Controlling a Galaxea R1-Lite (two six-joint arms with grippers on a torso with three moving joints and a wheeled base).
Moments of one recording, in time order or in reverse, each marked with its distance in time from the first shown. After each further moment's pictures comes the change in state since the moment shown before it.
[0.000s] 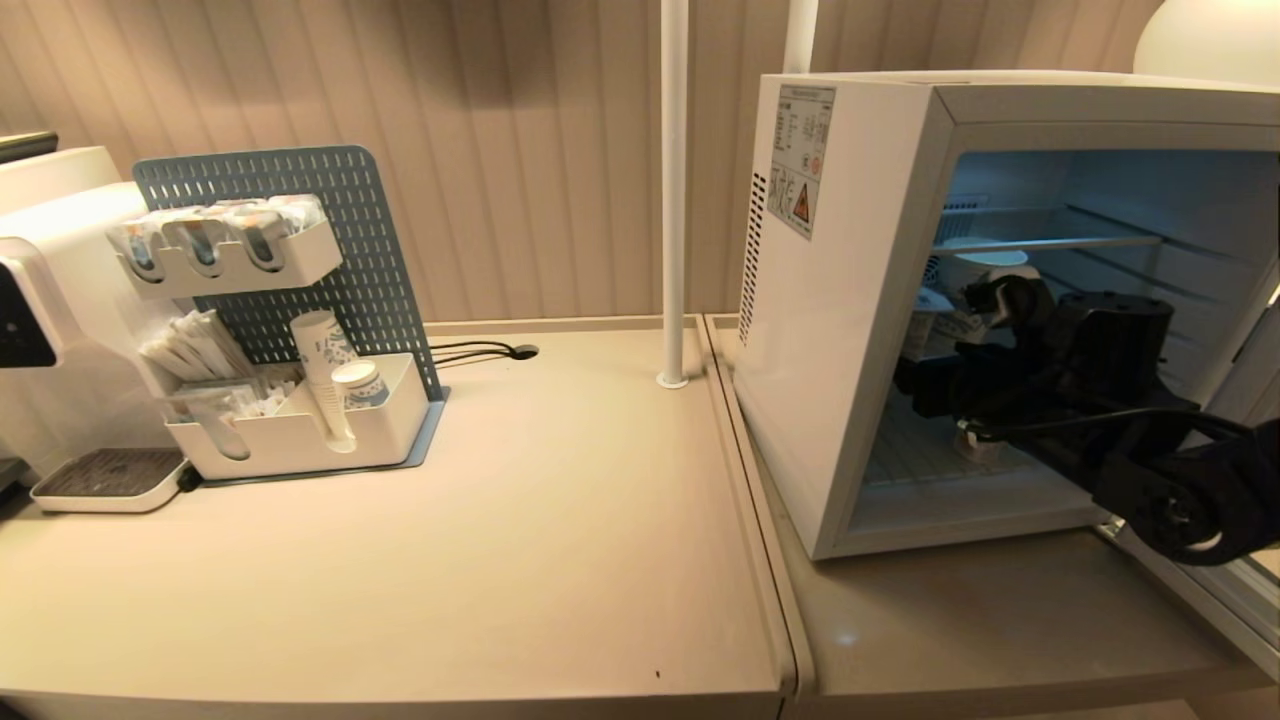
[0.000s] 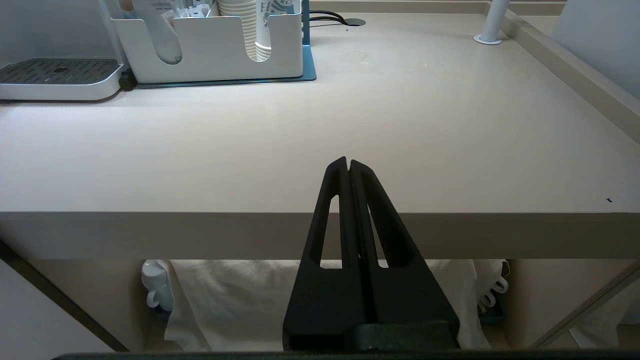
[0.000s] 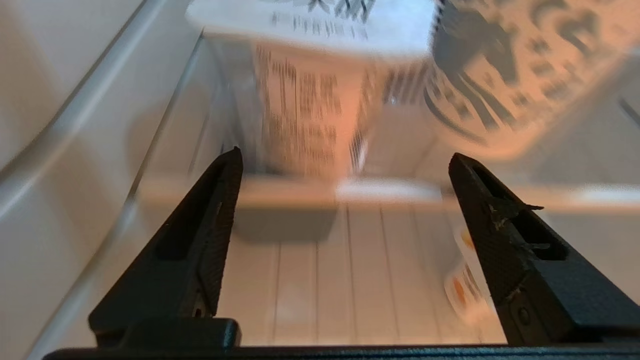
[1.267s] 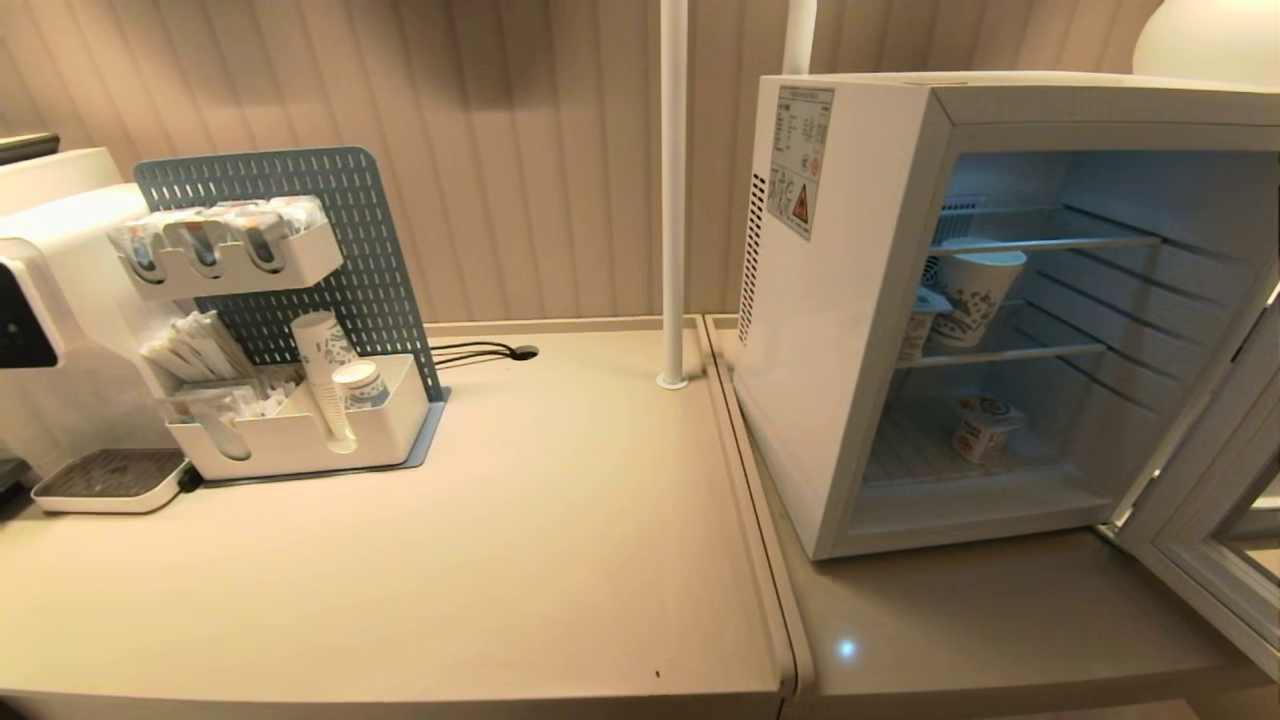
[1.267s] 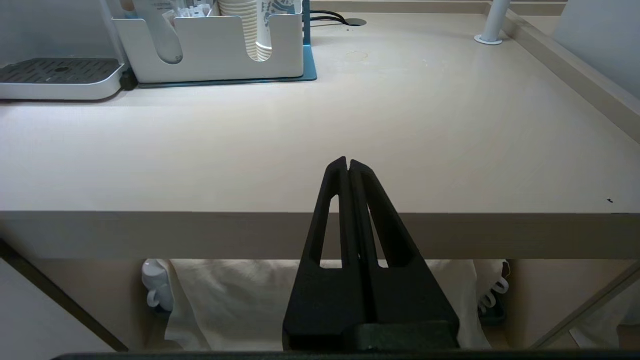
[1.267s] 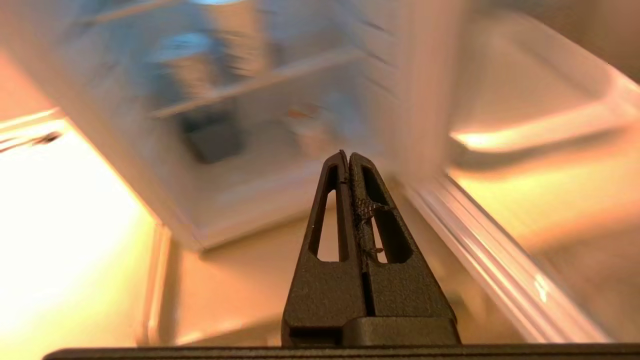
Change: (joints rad) left arm 0.000 0.000 0.000 0.000 0.000 0.000; right arm -0.032 -1.269 0.103 1.086 -0.236 0.239
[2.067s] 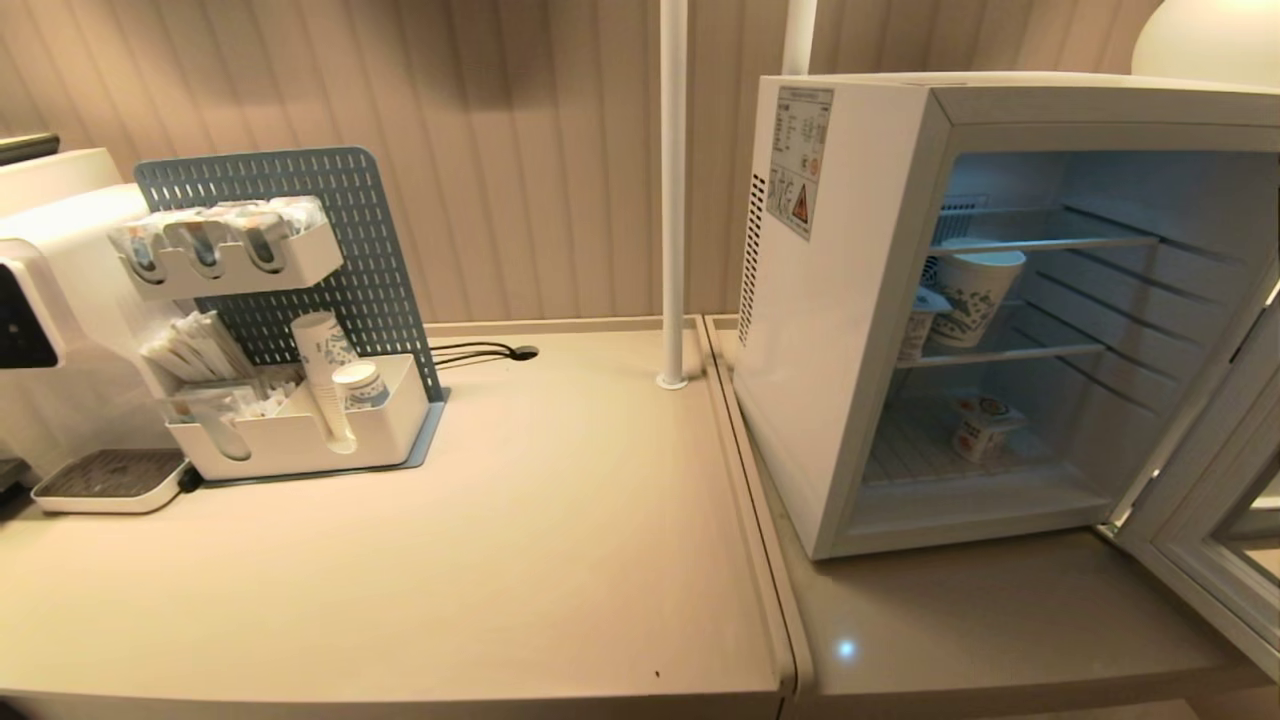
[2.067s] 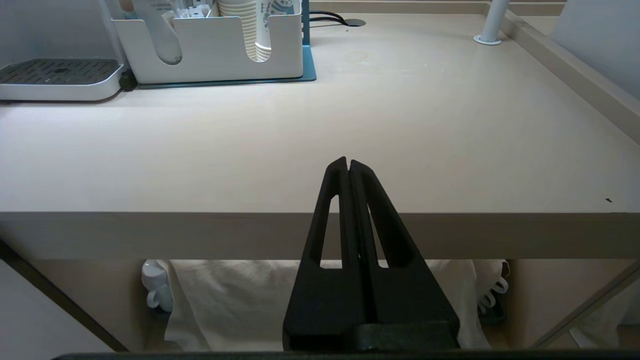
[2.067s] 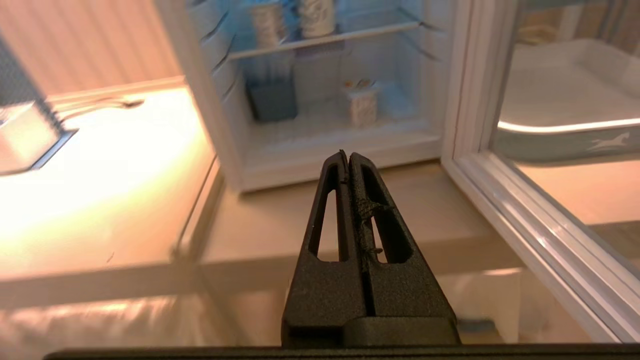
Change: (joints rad) left arm 0.000 0.000 0.000 -0.001 0.000 0.000; right arm -0.179 -0.571 0.201 0.205 0.362 -0.076
